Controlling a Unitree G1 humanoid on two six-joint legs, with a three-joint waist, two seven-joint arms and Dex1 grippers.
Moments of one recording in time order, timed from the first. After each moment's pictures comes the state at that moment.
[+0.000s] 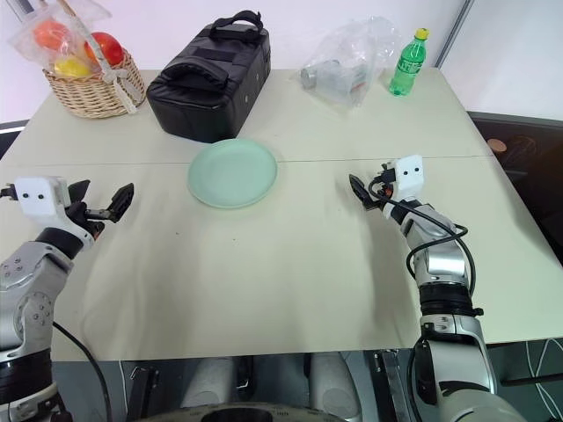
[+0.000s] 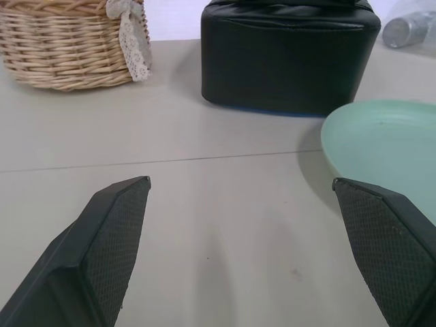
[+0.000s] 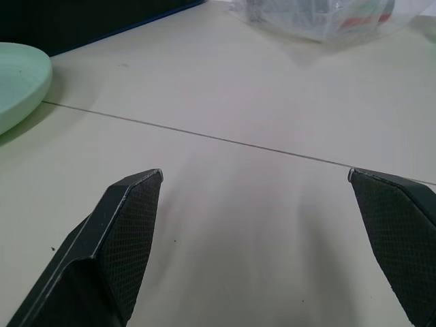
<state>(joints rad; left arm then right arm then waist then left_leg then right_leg) -0.08 0.50 0.45 -0.32 -0.45 0.53 -0.30 -0.49 -0.42 -0.16 0.36 0.24 0.17 0.50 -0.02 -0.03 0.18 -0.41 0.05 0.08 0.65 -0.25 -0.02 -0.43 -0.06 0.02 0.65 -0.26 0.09</state>
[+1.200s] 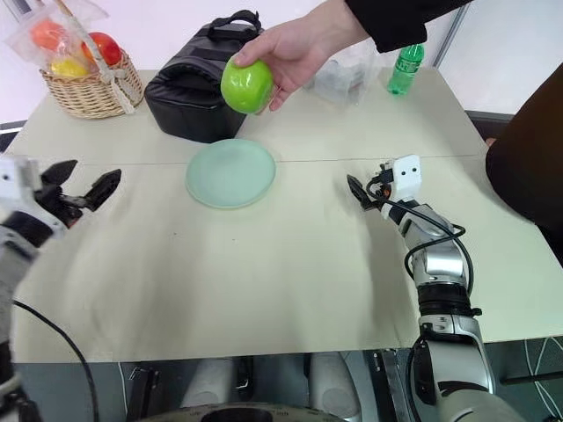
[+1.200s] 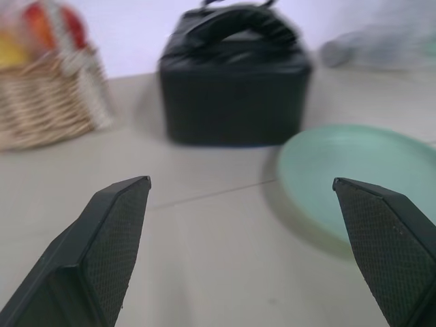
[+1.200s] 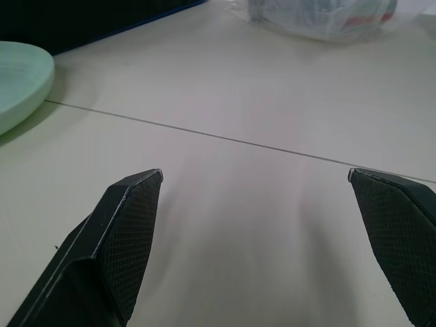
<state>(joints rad) -0.09 0.80 0.60 -0.38 -0.73 0.72 -0.57 -0.48 -0.41 -0.16 0.36 0.24 0.17 0.50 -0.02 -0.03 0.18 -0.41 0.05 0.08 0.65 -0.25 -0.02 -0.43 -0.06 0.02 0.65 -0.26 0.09</state>
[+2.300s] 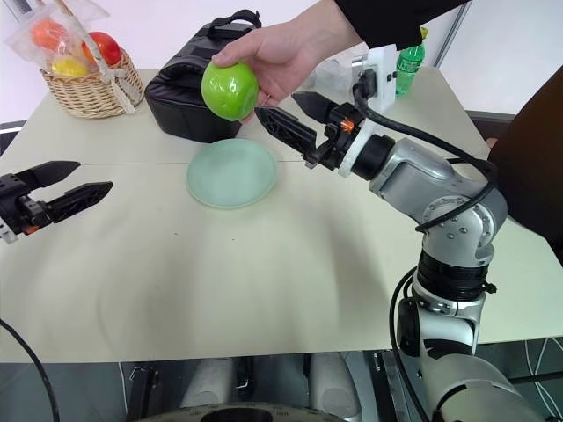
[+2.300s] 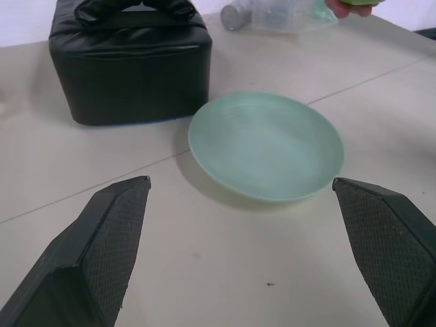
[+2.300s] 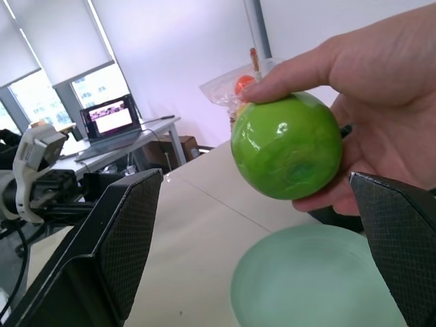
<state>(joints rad) -0.07 0.96 0.67 -0.35 -0.86 0.88 -0.72 -0.75 -0.34 -0.20 -0.39 1.00 1.03 0.29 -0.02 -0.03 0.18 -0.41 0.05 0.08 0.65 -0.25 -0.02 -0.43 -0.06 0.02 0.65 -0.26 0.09</state>
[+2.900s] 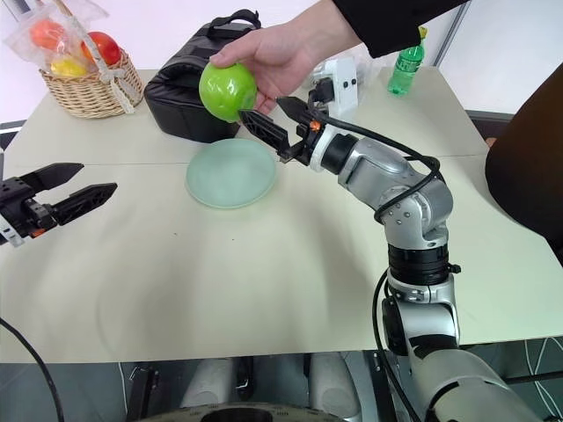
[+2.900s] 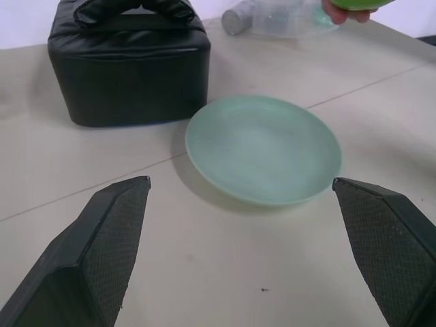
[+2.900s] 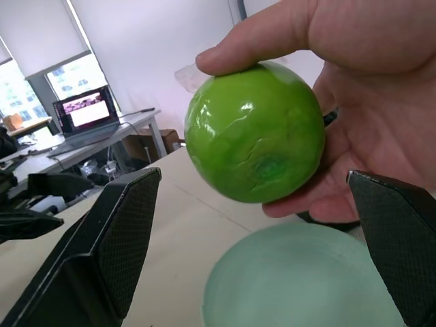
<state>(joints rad) -0.04 0.92 0.69 -0.41 -0.89 0.89 -0.67 -0.81 -0.27 -0.04 -0.17 0.75 0.80 0.35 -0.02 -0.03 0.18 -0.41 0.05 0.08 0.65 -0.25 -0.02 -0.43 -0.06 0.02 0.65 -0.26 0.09</state>
